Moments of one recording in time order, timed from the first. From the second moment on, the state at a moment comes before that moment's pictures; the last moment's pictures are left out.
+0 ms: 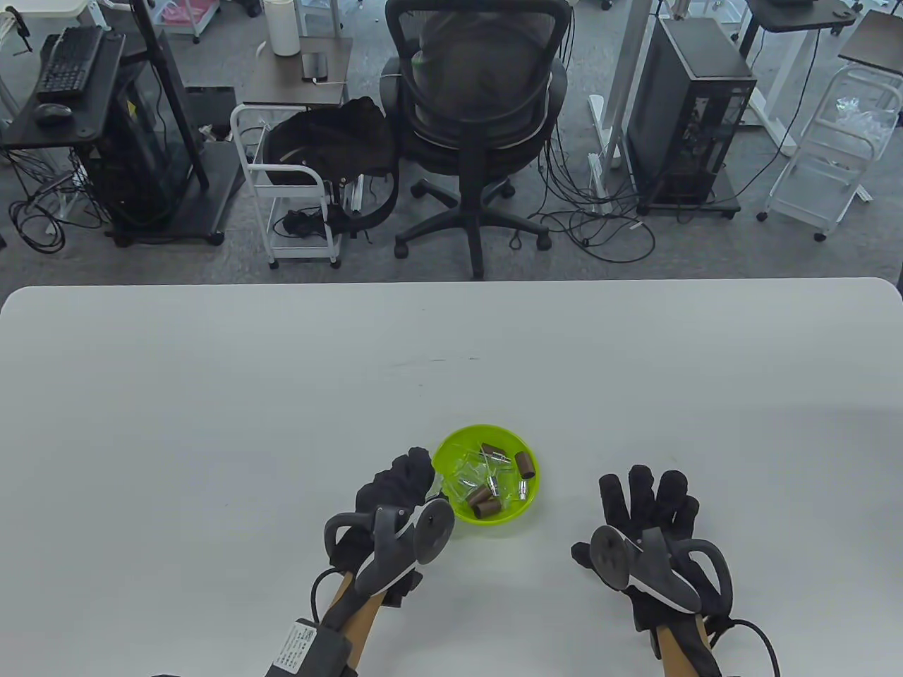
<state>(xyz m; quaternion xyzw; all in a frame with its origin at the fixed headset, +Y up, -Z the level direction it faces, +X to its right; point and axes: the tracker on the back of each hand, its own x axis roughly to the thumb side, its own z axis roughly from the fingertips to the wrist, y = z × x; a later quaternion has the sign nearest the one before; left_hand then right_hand) -0.105 -0.717 -0.291 0.14 -0.05 0.04 0.99 0.207 -0.755 -0.277 -0.05 -0.05 -0.99 0.08</state>
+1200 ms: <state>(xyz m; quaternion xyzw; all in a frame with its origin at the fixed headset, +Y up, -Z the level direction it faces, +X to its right) -0.130 -0.714 -0.283 0.15 -0.06 0.15 0.98 0.040 -0.732 -0.380 -0.08 -0.05 -0.98 0.19</state>
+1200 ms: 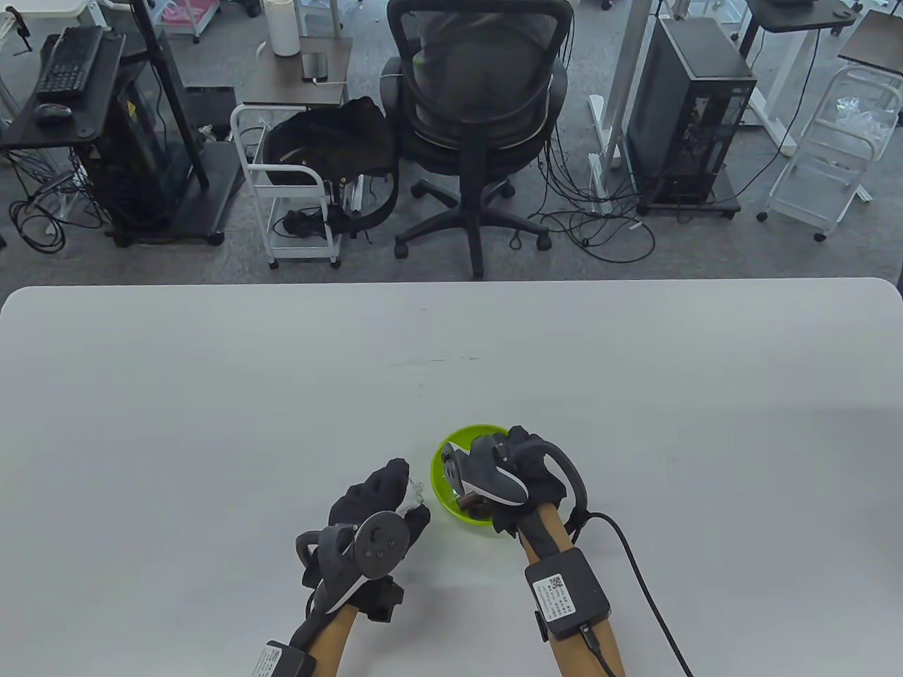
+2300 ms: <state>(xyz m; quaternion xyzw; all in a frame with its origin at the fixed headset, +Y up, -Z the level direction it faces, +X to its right) -0.128 -0.719 -0.284 0.14 -0.06 0.15 0.98 0.095 -0.681 -0.315 -0.18 0.11 -0.98 -0.06</state>
